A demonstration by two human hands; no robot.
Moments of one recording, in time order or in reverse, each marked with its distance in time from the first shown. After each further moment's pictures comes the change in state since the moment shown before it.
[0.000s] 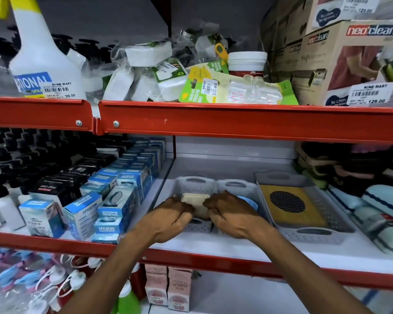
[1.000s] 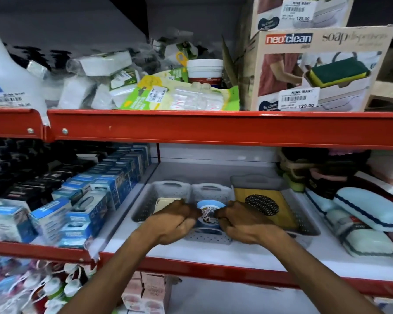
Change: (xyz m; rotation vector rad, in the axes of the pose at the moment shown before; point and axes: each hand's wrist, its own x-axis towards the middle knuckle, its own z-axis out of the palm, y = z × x) left_hand 0.034 0.089 0.016 0.025 -0.045 0.133; right_hand -0.044 0.102 -0.019 -0.121 -0.050 -0.043
